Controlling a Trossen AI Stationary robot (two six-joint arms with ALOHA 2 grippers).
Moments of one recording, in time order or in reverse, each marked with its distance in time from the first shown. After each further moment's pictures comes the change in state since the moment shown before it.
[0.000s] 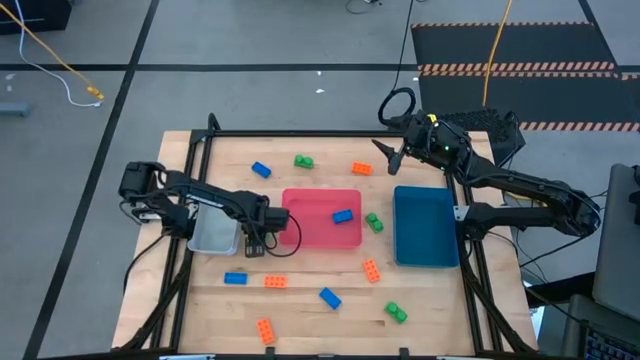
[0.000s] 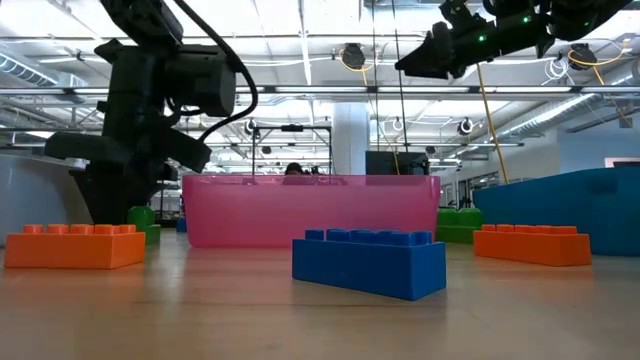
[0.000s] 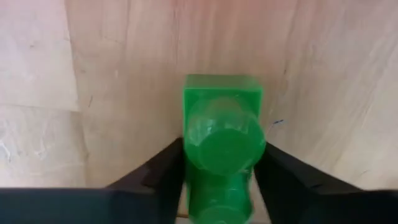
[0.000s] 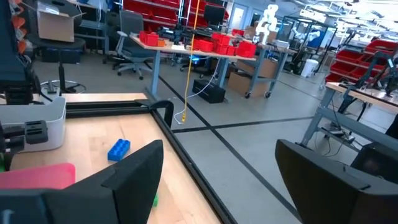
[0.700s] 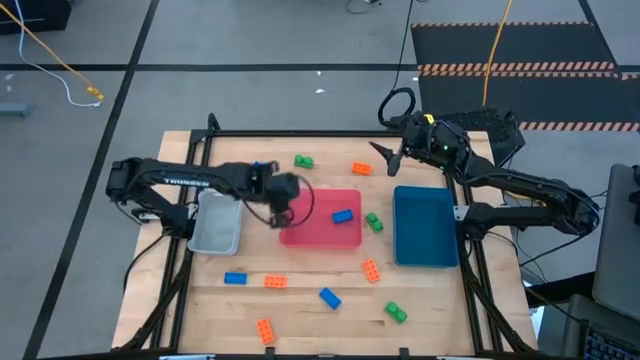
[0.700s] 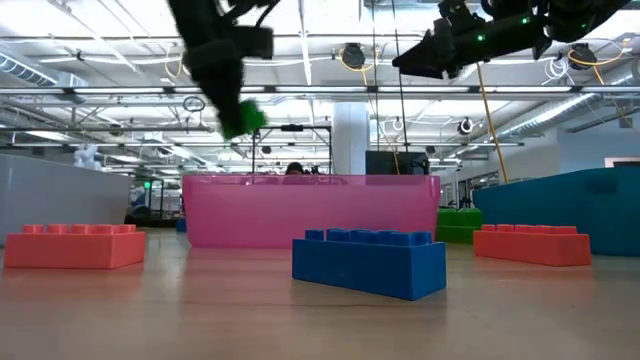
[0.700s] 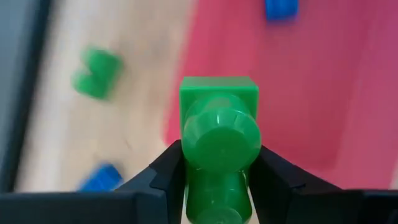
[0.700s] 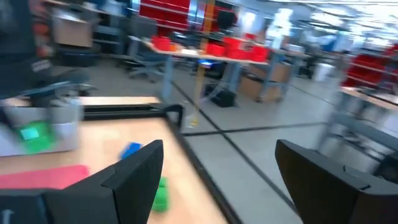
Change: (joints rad) left arm 0.092 -0.126 0.387 -0.025 -0.283 0.090; right arm 0.002 0.024 0.000 0.027 -0.101 0.011
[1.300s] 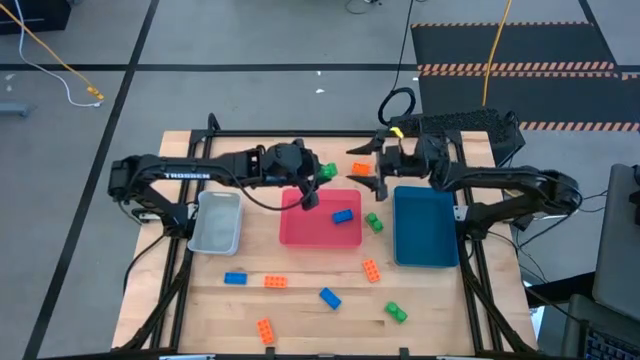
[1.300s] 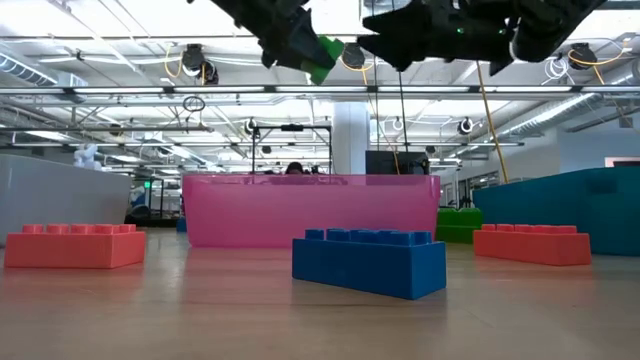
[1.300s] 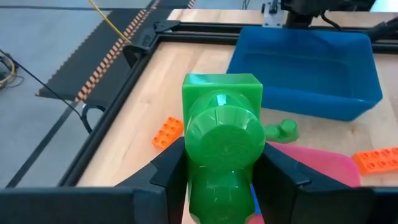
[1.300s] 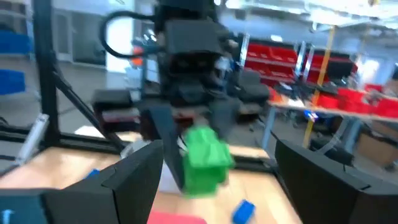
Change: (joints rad) left arm 0.064 0.019 0.034 0.572 0.108 0.101; right arm 0.175 0.261 0.001 0.438 -0.297 0.103
